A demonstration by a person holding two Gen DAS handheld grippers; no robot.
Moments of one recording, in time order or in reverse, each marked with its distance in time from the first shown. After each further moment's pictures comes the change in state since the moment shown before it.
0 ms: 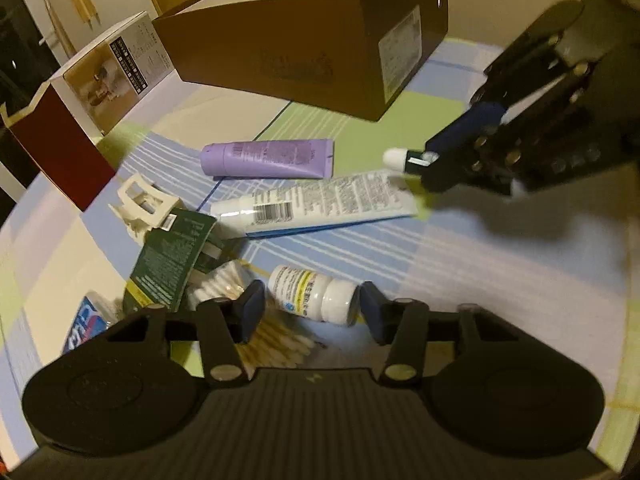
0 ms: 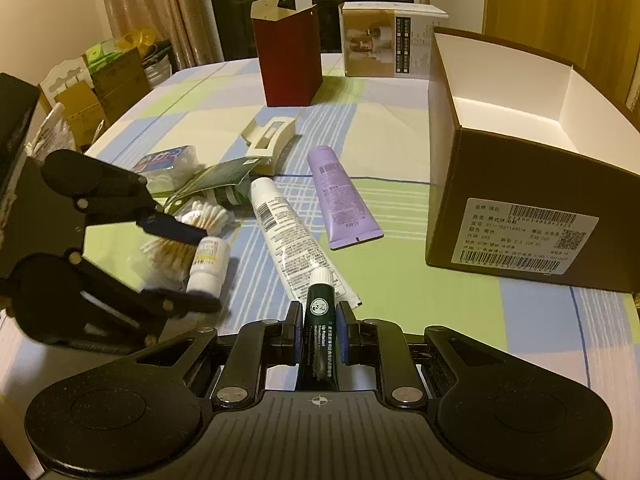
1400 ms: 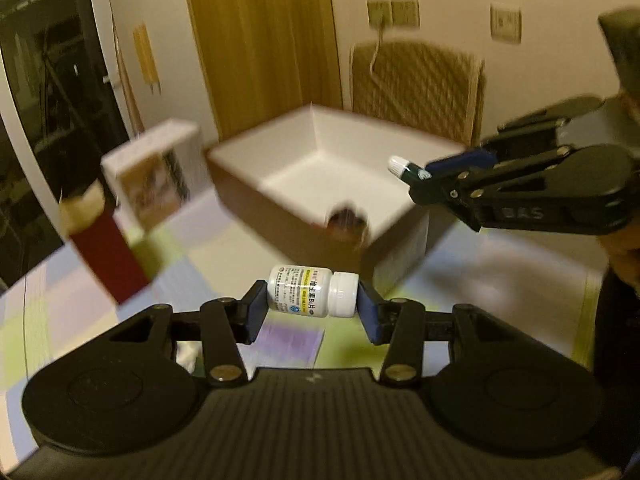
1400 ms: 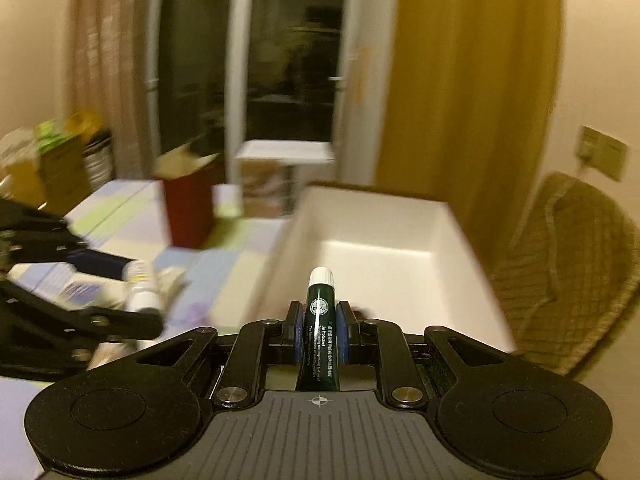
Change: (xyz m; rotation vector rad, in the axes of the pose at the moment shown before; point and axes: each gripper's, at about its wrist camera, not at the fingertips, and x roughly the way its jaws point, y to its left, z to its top) left arm -0.079 -0.026 0.126 -0.206 -0.275 0.108; right arm -0.105 -0.083 0.068 0.001 -0.323 -0.253
